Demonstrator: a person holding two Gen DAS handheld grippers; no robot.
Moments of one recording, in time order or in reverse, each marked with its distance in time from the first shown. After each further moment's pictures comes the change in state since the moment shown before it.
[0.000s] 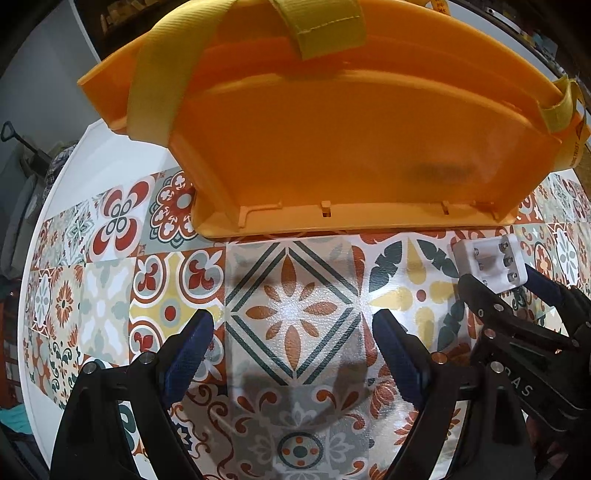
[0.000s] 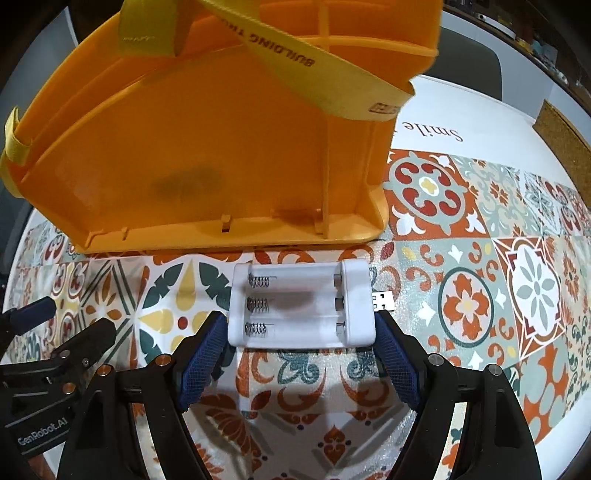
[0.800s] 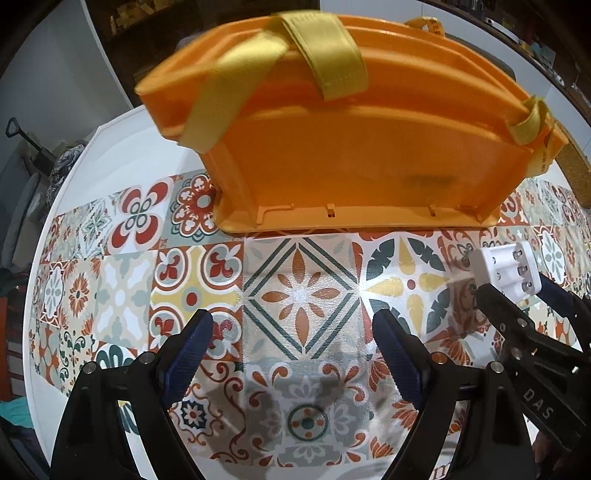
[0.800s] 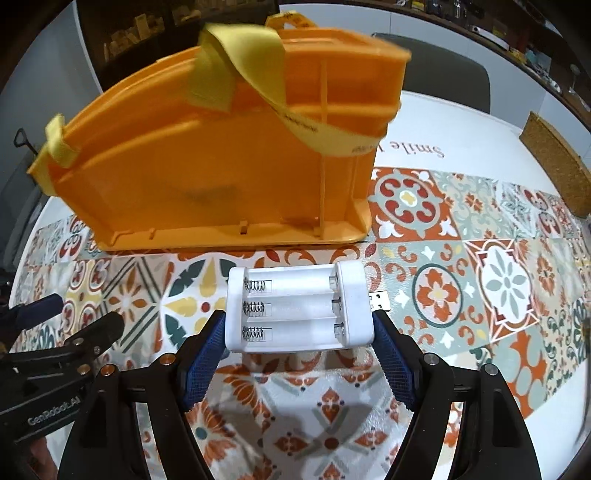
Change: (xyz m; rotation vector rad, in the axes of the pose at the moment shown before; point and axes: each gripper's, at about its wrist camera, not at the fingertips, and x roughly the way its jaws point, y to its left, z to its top) left arm -0.039 0.003 -0.009 -0.018 -0.035 -0.011; right arm -0.032 0.019 -0.006 -0.009 -0.044 -0.007
